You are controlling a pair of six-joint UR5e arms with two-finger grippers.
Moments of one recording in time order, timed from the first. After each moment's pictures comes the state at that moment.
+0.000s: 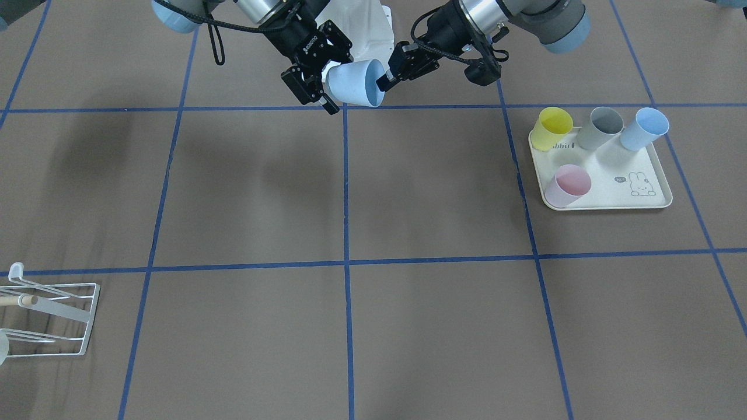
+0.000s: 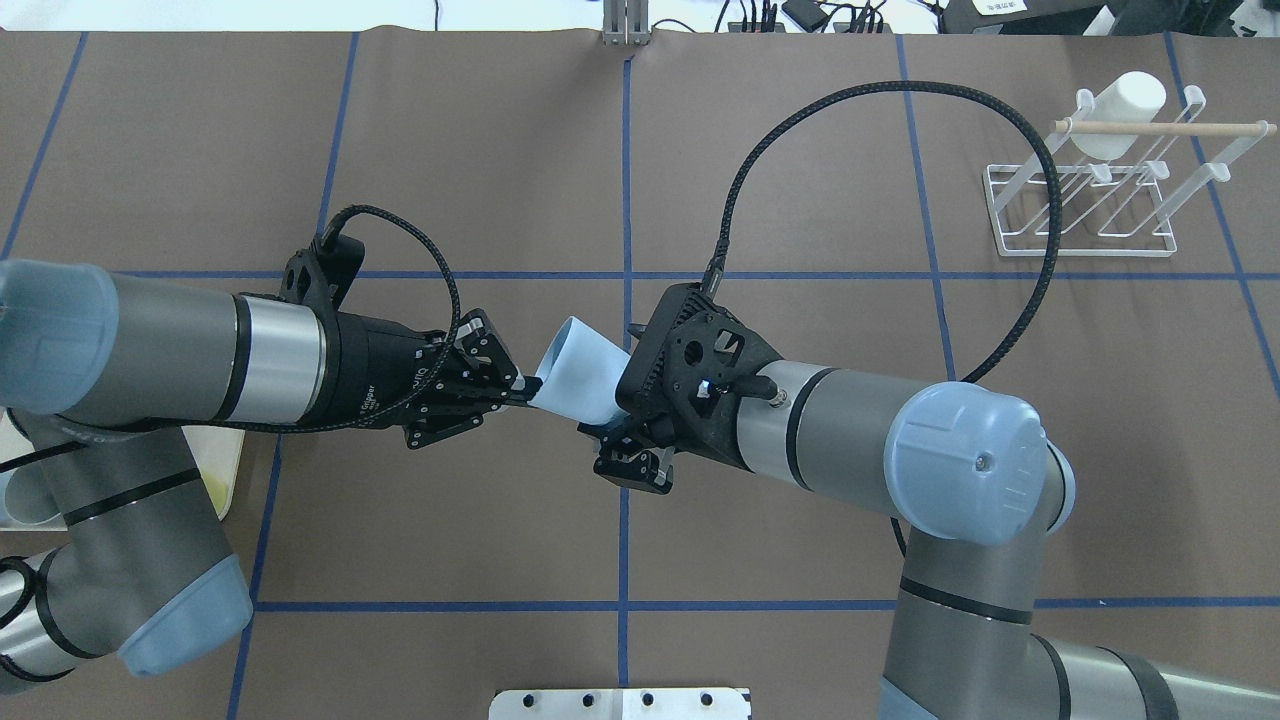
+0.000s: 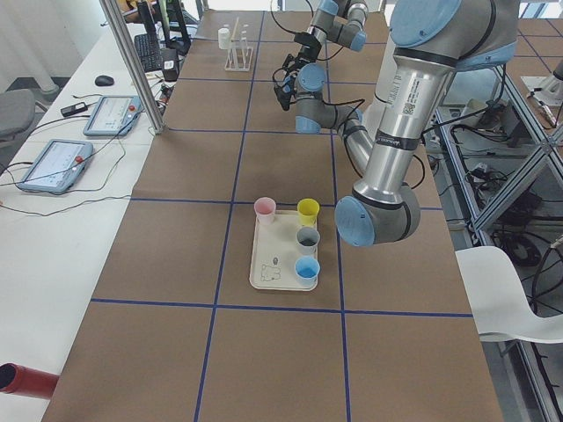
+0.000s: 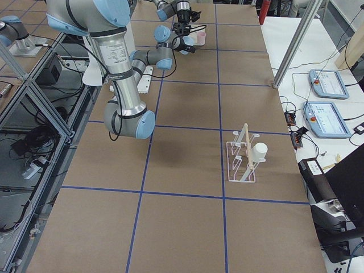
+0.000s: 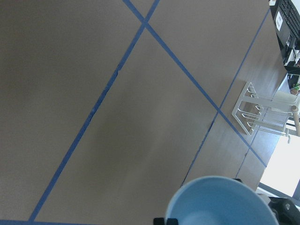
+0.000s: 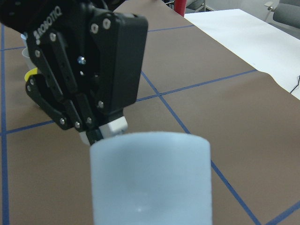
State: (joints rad) left arm -0.55 -1.92 -1.99 -2.41 -1.98 -2.06; right arm 0.35 -1.11 2.00 -0.94 1.52 0.25
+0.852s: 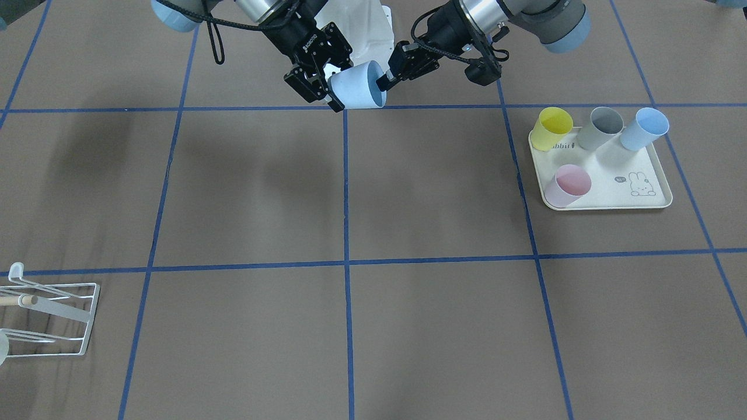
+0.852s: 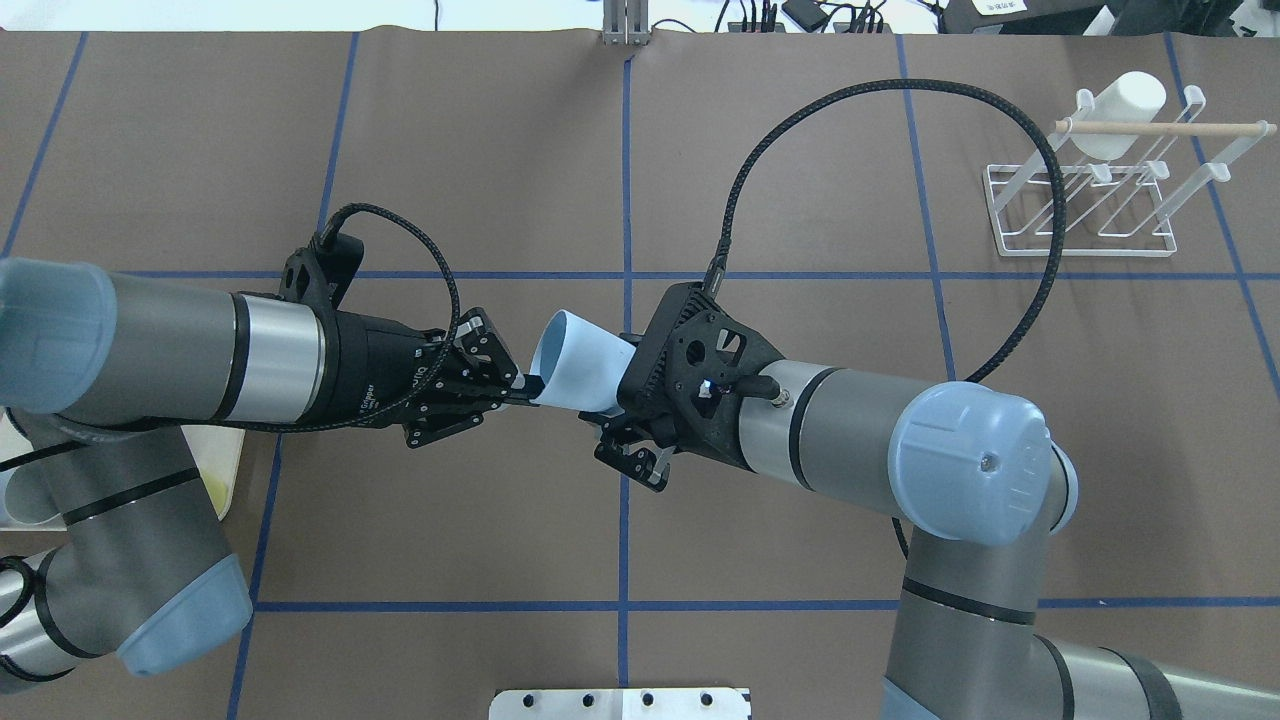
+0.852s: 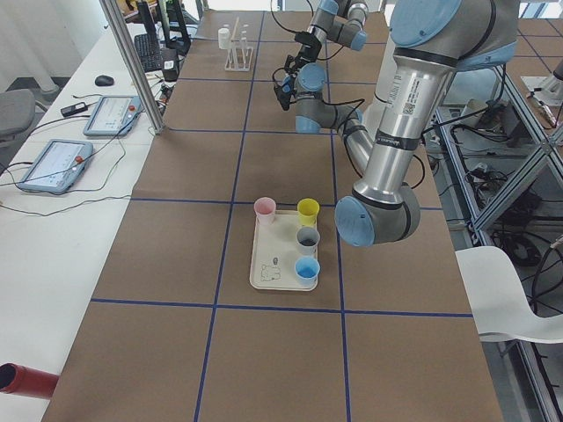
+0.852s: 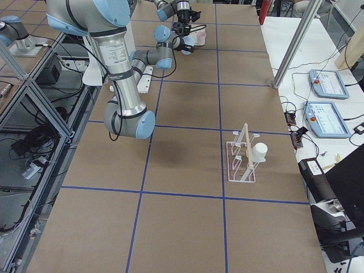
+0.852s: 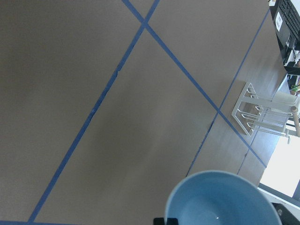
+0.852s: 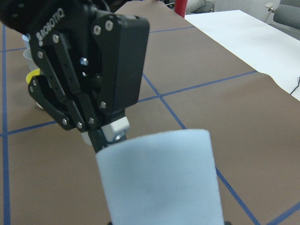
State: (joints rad) left arm -0.55 -1.92 -1.99 -2.41 -1.98 -2.06; right arm 0.35 -1.12 2.00 -0.94 1.52 0.25
